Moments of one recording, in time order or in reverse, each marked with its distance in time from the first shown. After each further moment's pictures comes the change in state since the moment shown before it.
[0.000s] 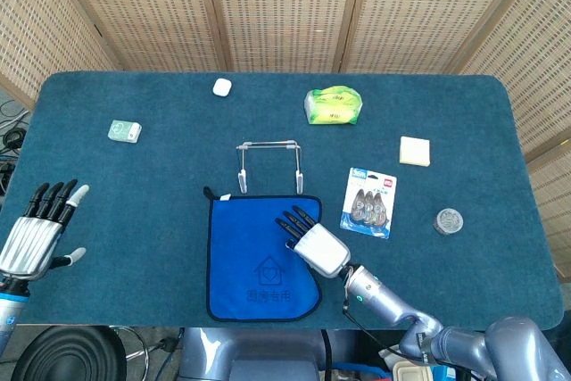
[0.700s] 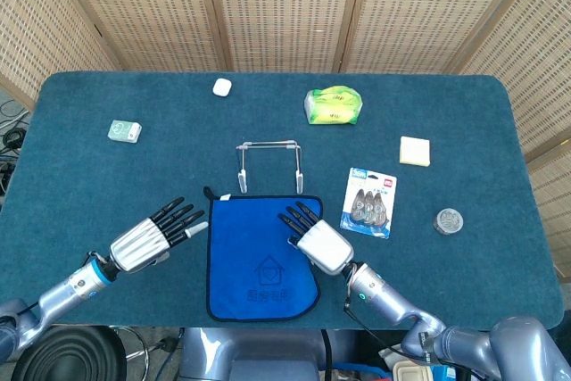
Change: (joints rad) left arm -0.288 -0.463 0.135 0.754 0.391 0.162 -0.262; right arm -0.002 0.020 0.007 -0.022 0.017 0.015 0.022
